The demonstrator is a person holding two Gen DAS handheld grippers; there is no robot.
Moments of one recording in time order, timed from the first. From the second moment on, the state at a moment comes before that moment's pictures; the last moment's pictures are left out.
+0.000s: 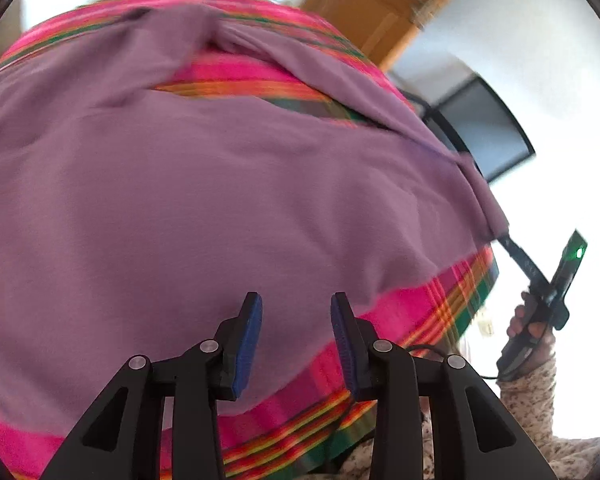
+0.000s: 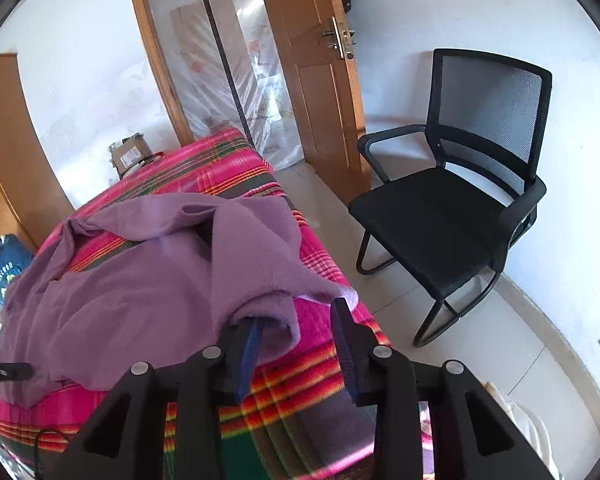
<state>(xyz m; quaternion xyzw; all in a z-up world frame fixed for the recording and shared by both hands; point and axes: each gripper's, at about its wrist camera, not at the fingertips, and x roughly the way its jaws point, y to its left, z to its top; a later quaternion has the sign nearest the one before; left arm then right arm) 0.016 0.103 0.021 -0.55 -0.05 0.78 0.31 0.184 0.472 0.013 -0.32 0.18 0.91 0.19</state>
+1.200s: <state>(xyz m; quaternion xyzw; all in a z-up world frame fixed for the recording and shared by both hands) 0.044 -0.060 0.020 -0.52 -0.22 0.82 0.11 0.203 0.490 0.037 -0.25 0.25 0.91 0.22</state>
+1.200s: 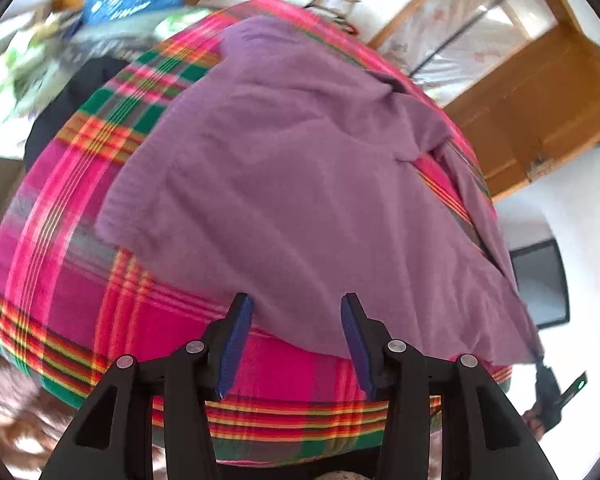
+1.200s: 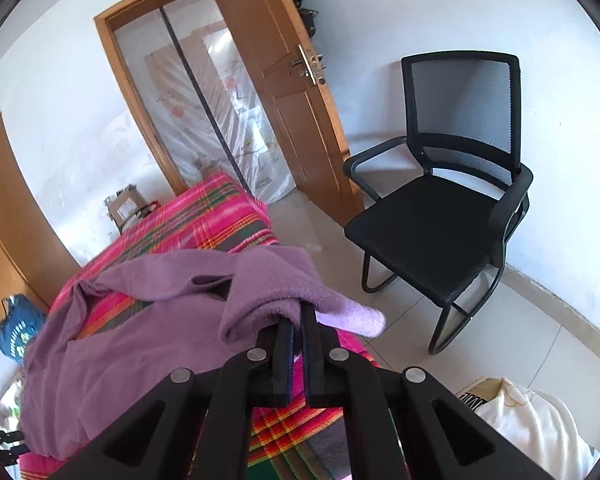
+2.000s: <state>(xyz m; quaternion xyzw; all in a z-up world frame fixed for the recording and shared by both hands) 0.007 0.165 0.015 -0.57 -0.01 0.75 0.33 0.221 0.526 0.000 -0.30 0.31 0.88 0.19</state>
